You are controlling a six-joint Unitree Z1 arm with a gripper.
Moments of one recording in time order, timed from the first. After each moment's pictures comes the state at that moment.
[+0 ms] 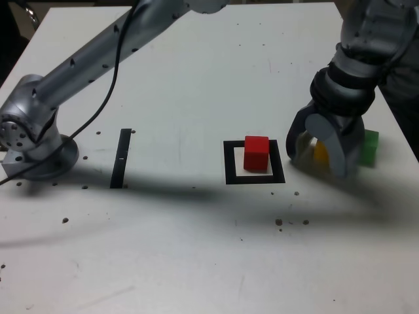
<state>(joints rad) -0.08 2.51 -2.31 1.55 0.10 0.60</state>
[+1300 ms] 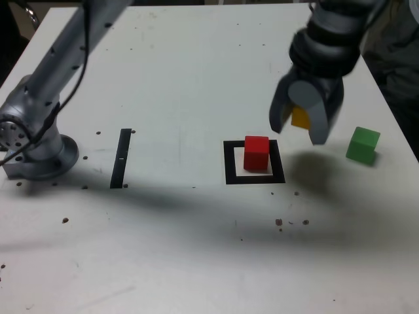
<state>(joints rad) -0.11 2.28 -2.16 1.57 0.12 0.39</state>
